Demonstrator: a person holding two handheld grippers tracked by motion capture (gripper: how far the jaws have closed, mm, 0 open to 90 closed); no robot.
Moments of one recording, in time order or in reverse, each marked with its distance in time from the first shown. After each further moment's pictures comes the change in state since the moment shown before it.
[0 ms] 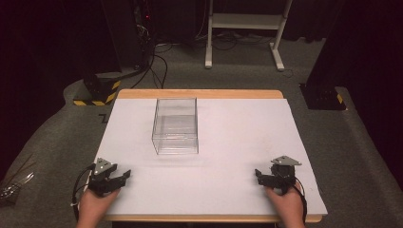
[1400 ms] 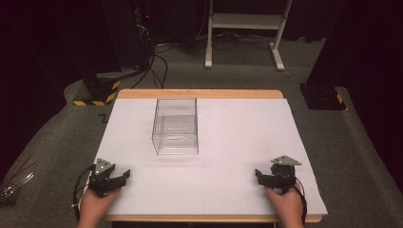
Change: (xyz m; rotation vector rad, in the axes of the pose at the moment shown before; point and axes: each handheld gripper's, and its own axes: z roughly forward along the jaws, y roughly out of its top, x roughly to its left) left arm 0.003 -0.004 0.005 0.010 0.045 -0.017; right arm 0.000 0.000 0.000 0.003 0.001 0.006
